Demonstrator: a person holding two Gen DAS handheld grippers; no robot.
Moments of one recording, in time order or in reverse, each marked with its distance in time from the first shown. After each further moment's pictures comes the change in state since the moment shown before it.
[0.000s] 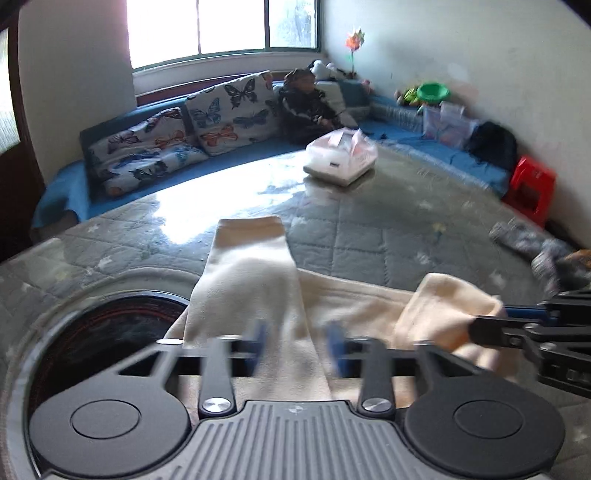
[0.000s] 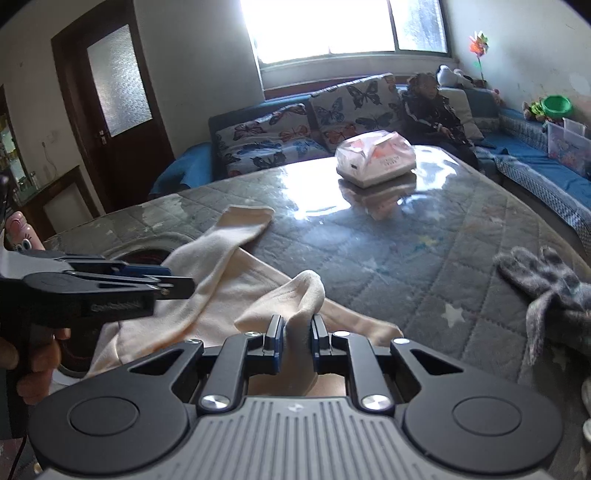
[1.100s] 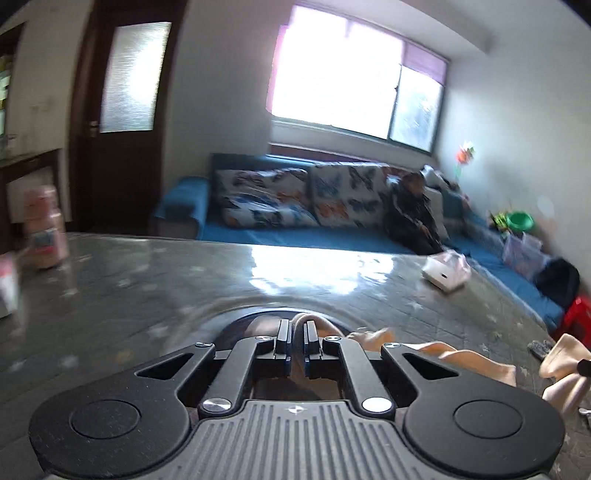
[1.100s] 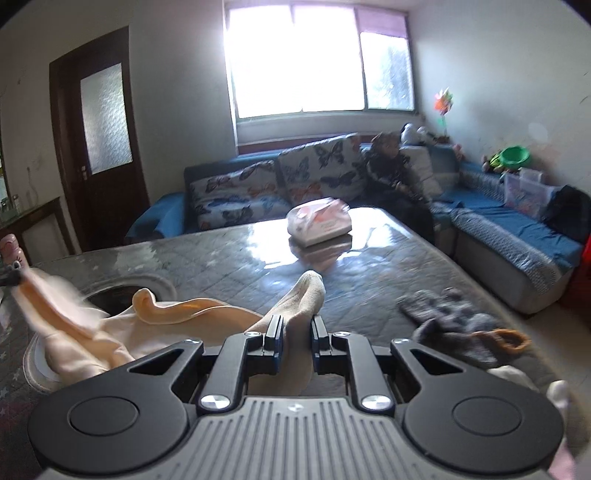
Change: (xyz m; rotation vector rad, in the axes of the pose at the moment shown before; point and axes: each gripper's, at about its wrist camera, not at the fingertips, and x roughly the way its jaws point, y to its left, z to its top) left arm -0.199 0.130 -0.085 -0.411 -0.269 0.189; right arm -0.114 -0.026 -0.015 -0.040 -0.218 -0.131
